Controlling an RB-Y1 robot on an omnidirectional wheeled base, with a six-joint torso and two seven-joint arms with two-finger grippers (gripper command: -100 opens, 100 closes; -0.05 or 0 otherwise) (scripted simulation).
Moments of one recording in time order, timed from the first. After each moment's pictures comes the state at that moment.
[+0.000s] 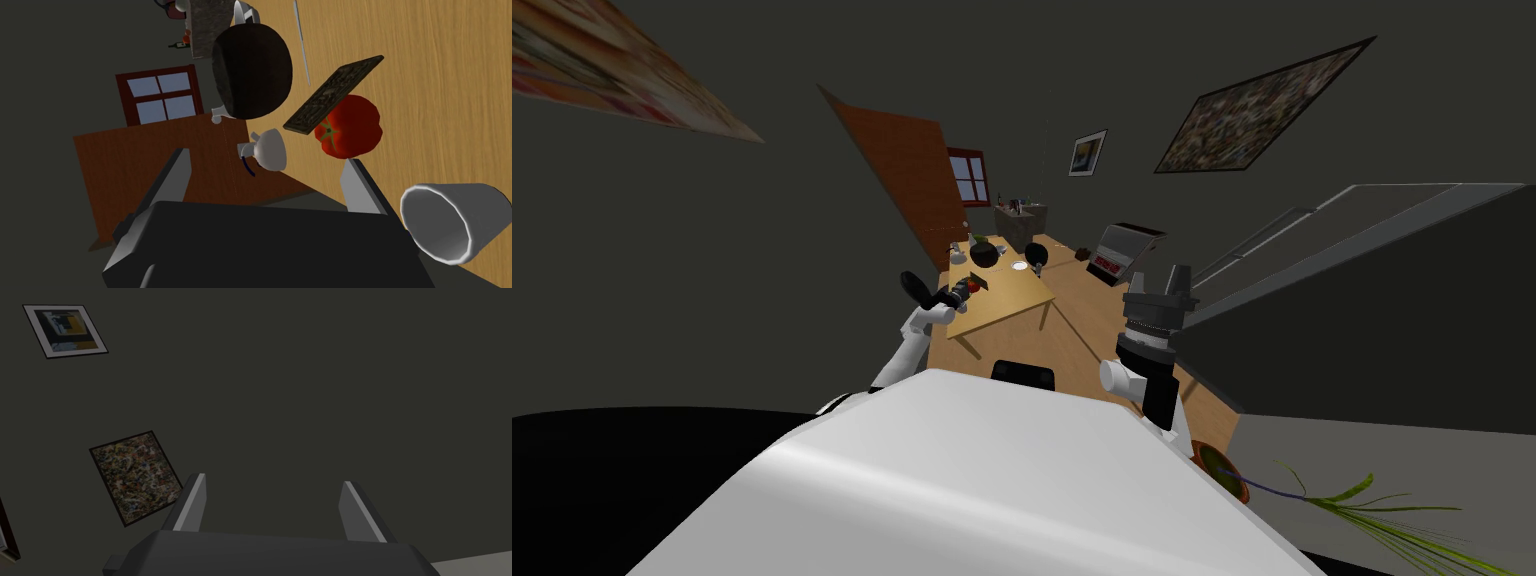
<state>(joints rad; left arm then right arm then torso) 0.04 0.41 0.12 -1.69 0.40 0.45 -0.08 0.45 -0.04 -0.03 -2.34 -0.01 -0.45 -0.13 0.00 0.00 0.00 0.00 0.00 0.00</state>
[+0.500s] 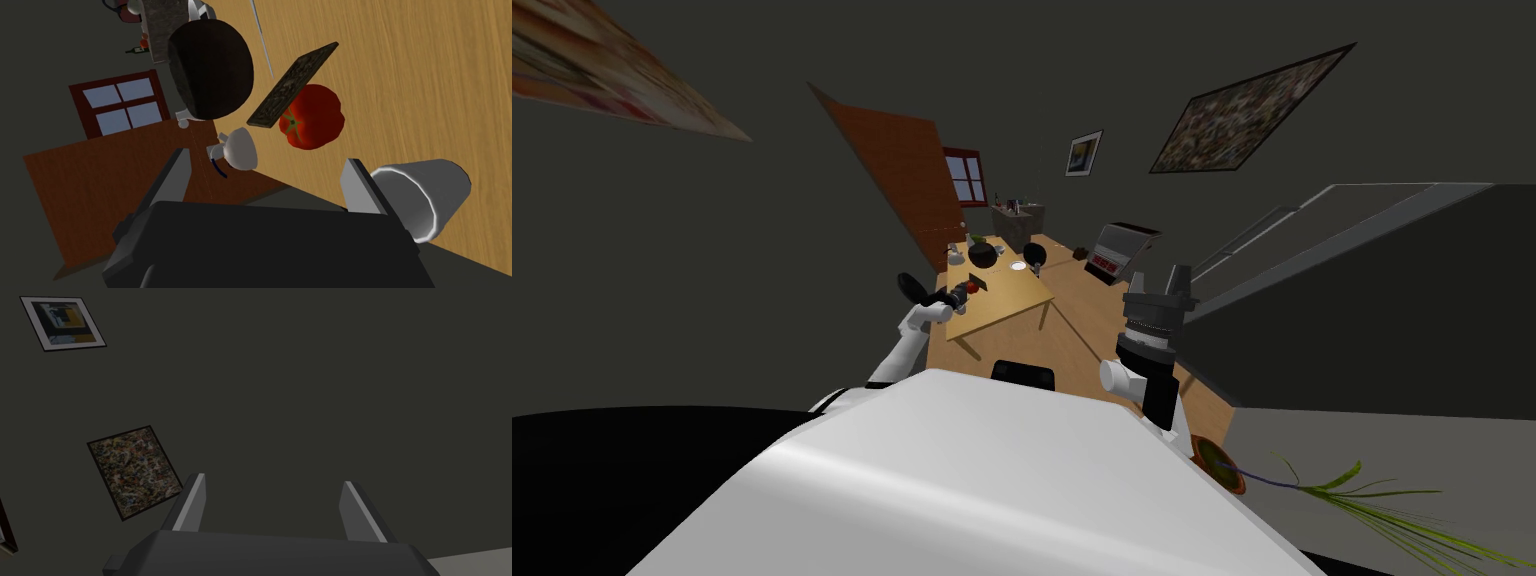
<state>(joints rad) 0.01 0.45 0.13 -1.63 0.42 0.57 -0.09 0.45 -0.04 -0.03 -2.34 -0.01 -0.45 -0.13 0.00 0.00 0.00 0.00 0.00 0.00</state>
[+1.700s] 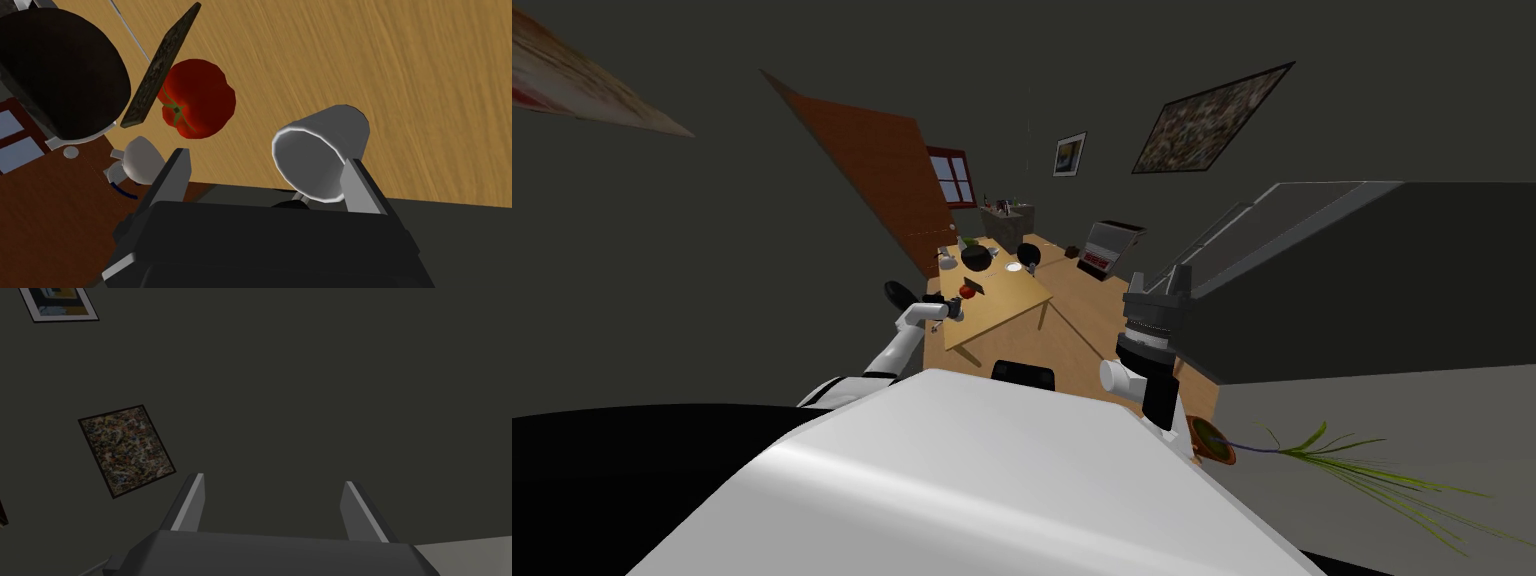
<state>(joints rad) -0.05 0.52 0.13 -1.42 0.42 0.88 -0.08 0.45 -0.04 -0.03 -2.34 -0.01 -0.45 -0.13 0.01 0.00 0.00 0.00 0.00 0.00</state>
